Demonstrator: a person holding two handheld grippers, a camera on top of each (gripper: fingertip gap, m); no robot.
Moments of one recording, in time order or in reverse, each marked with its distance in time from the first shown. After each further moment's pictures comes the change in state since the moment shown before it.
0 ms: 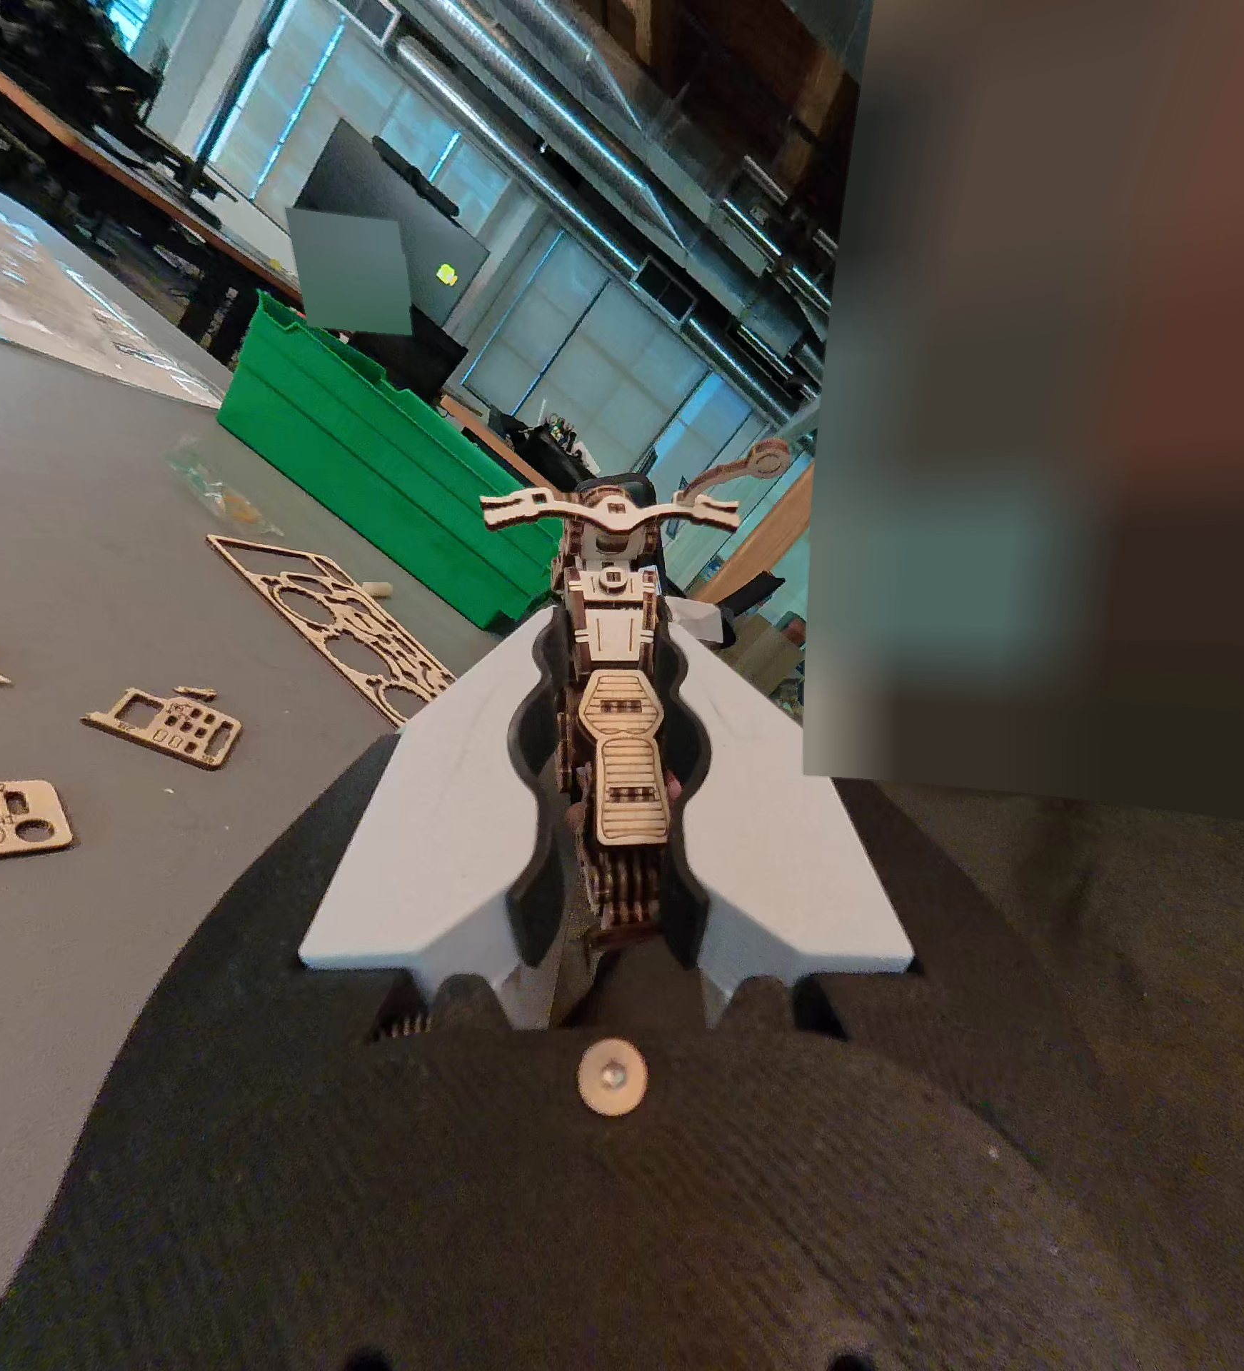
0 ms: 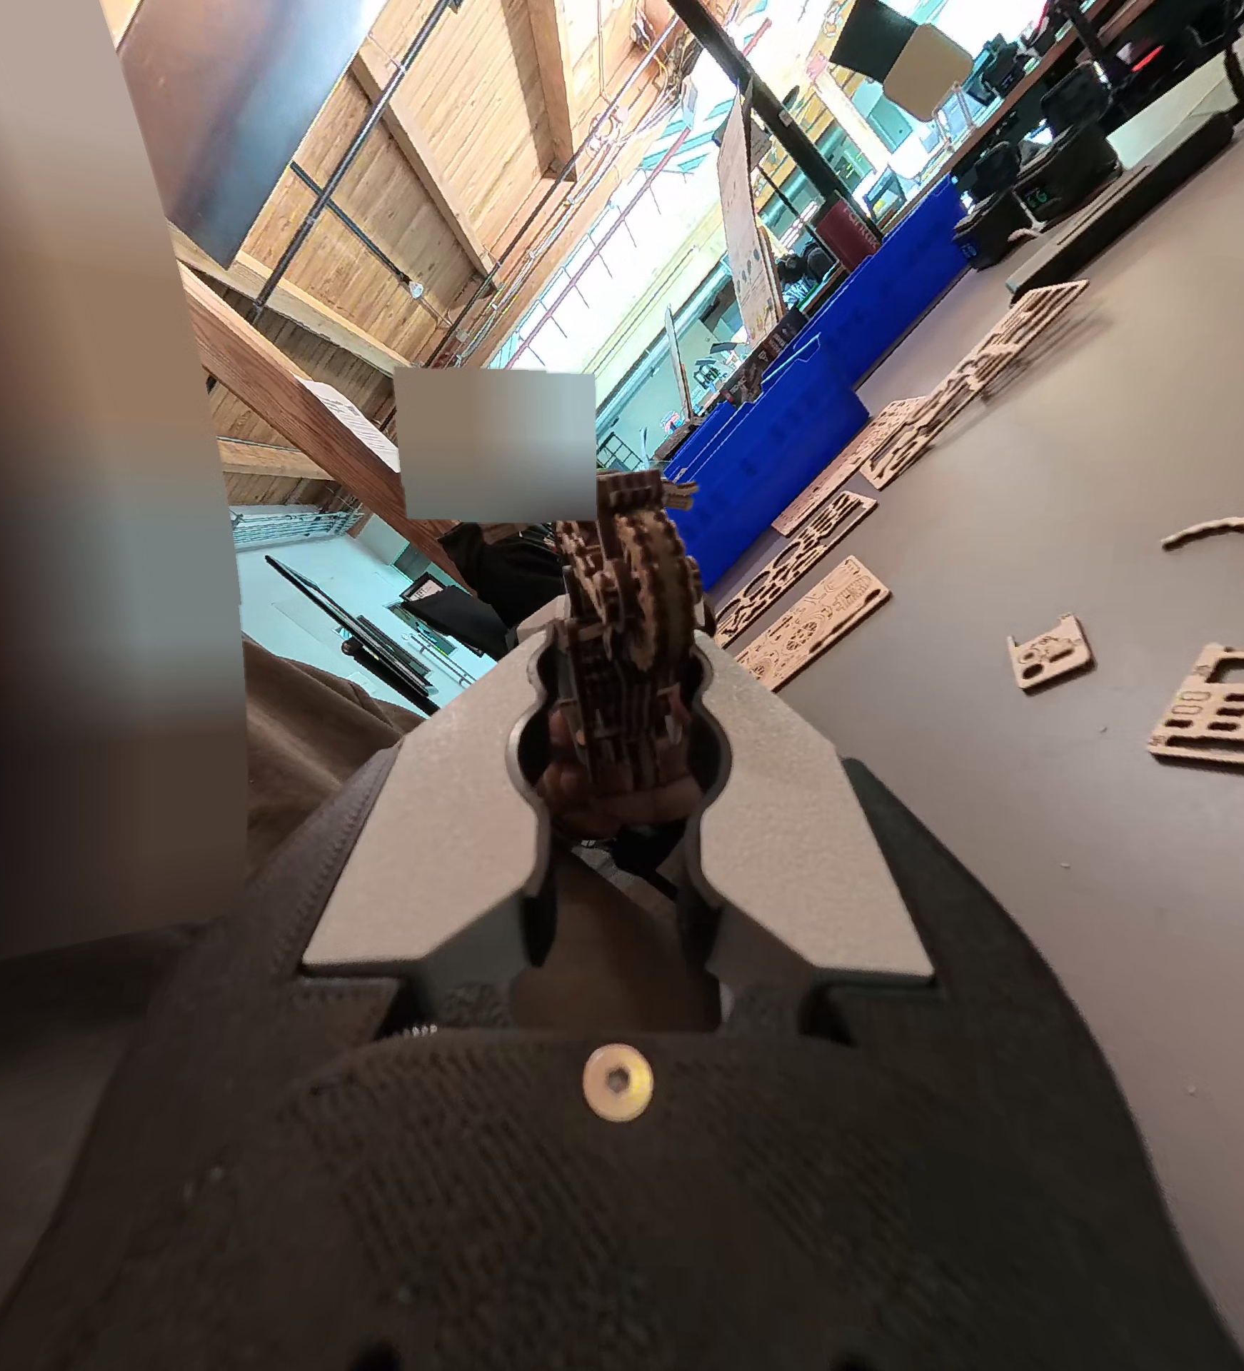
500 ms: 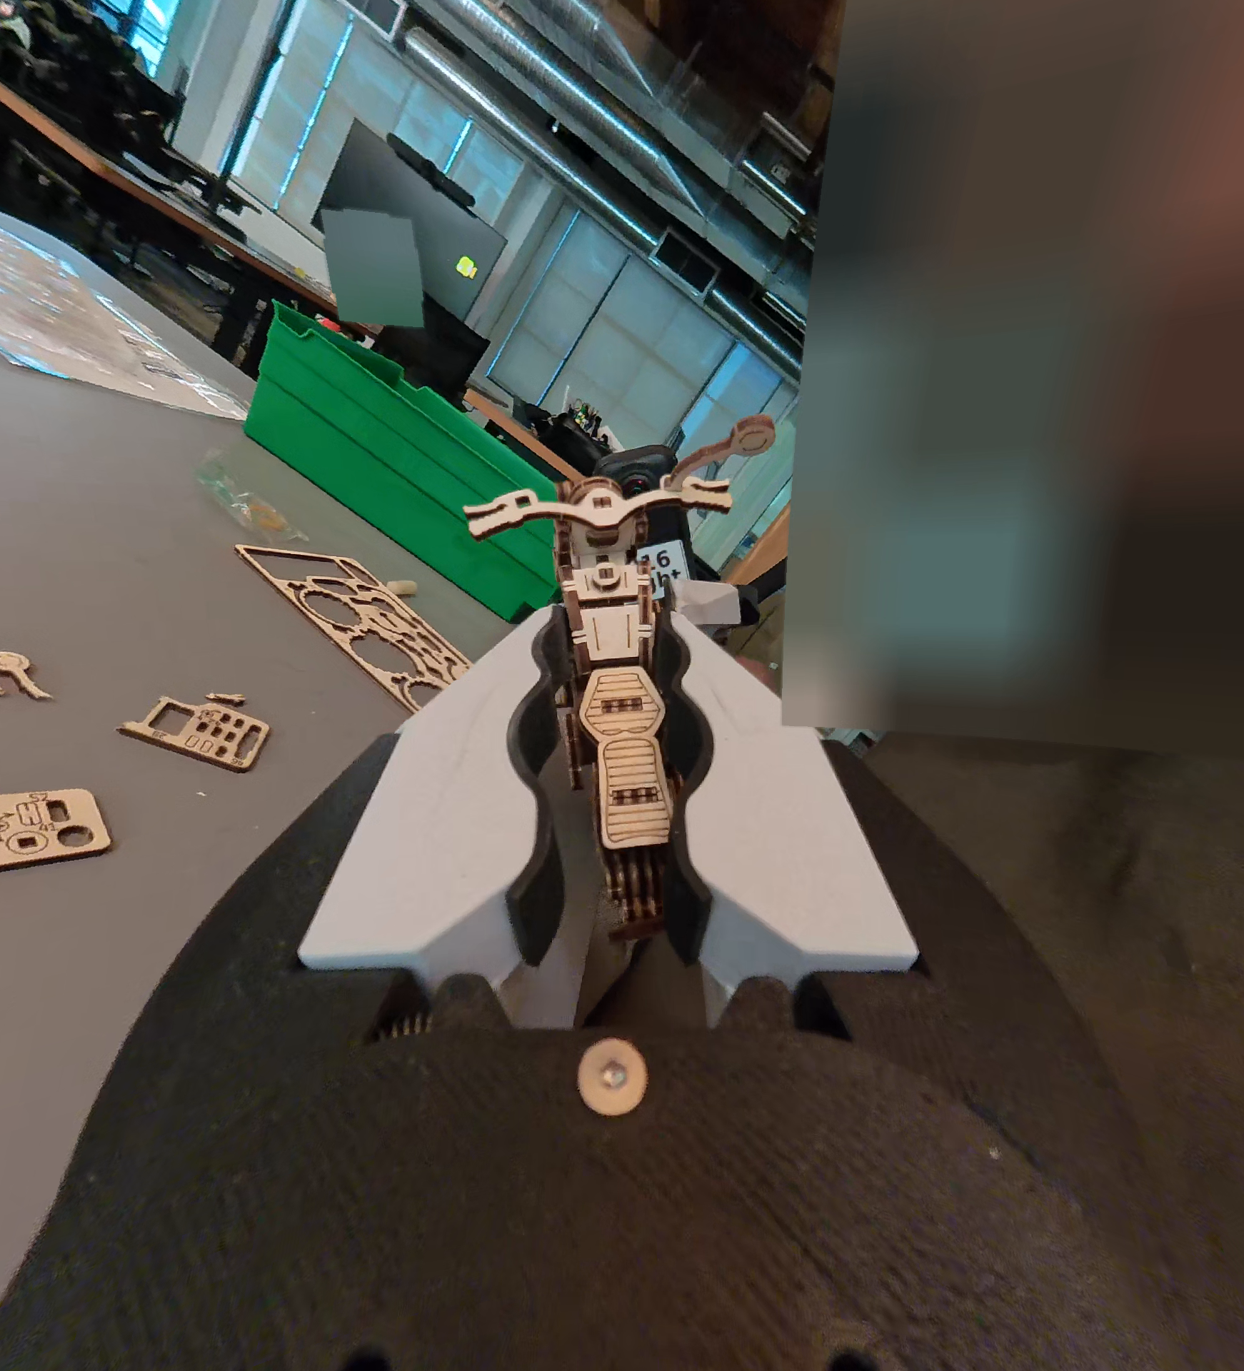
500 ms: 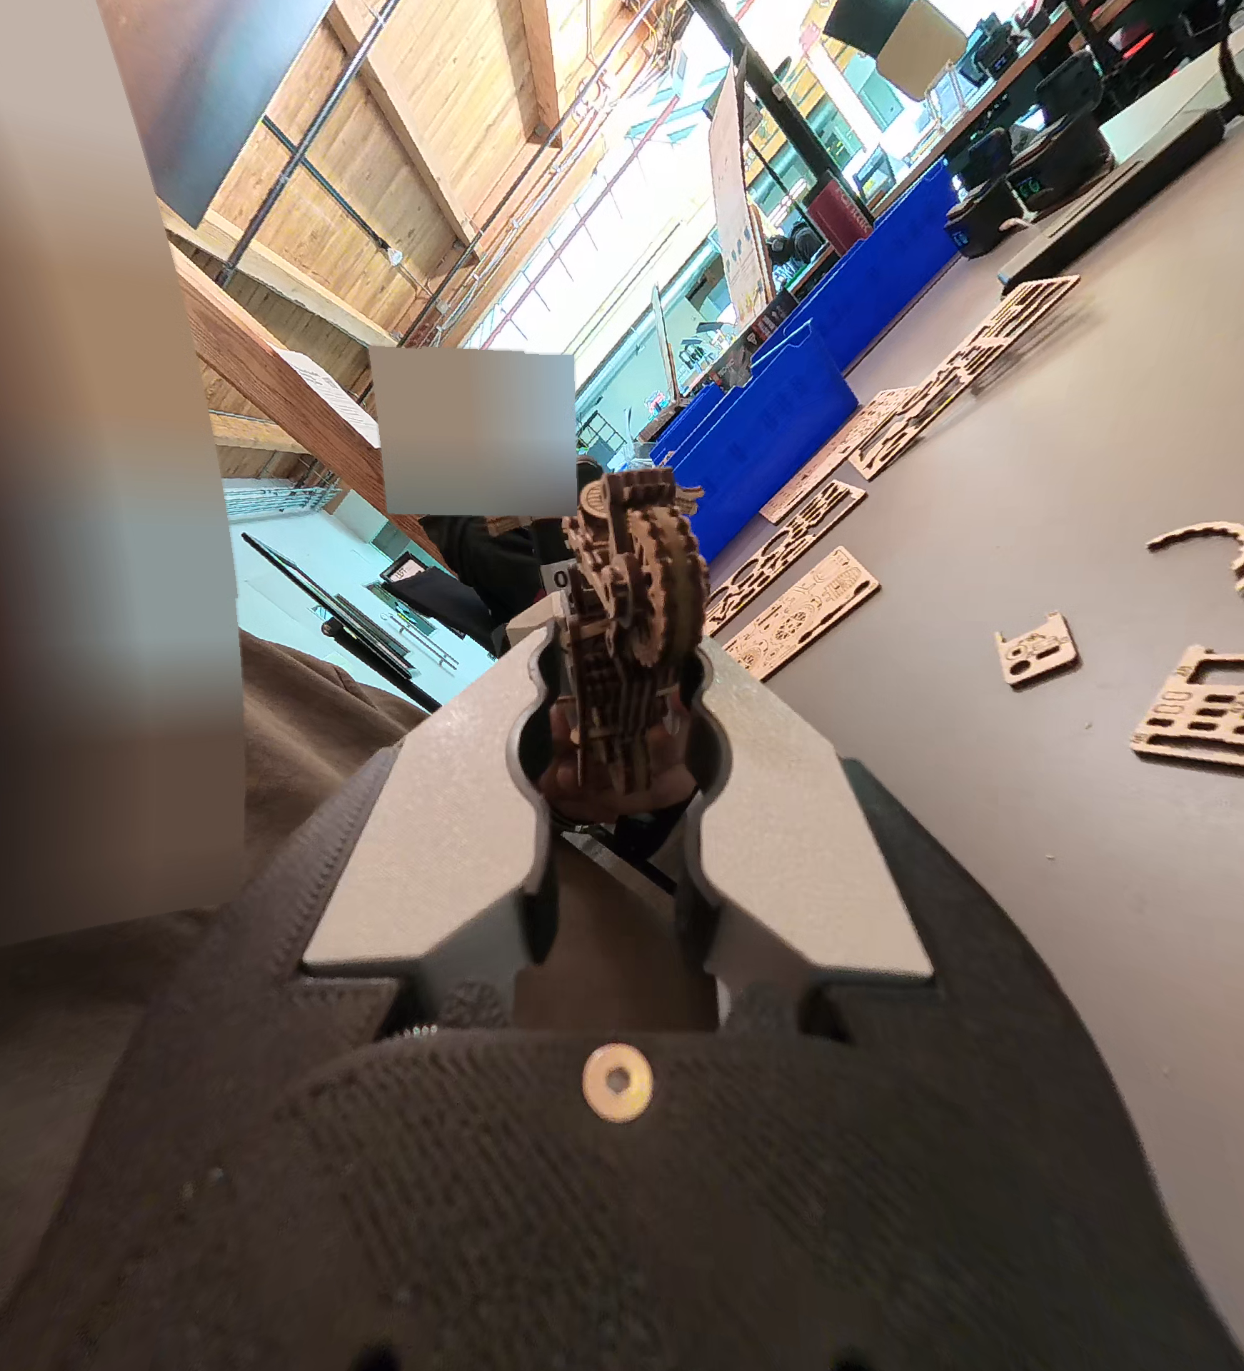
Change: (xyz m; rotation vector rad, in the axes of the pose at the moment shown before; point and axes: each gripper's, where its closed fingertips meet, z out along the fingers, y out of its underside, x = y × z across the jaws) left arm 0.000 0.004 0.001 -0.026 -0.032 0.075; right arm -0.001 0.001 -0.001 -0.031 0.022 -0.025
